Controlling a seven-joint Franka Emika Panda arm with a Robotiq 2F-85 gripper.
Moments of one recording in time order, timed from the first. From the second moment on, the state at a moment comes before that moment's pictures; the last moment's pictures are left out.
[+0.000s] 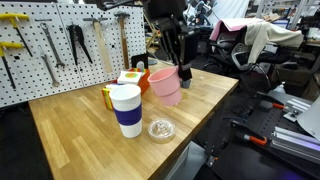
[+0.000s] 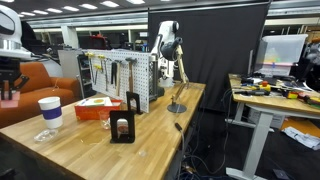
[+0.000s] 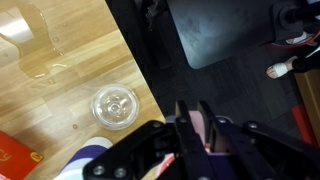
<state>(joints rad) 0.39 -0.03 0.41 -2.29 0.06 1.98 -0.48</state>
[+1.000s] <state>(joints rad) 0.37 0.39 0.34 -1.72 -0.24 1.56 -0.72</state>
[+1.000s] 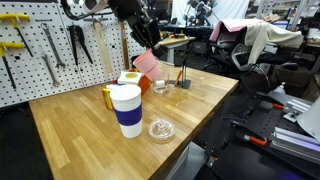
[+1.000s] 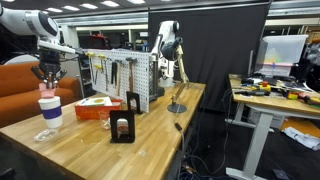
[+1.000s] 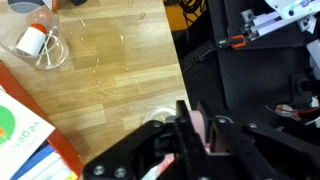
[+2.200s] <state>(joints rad) 0.60 0.77 0.33 -1.15 -0.57 1.00 -0.87</state>
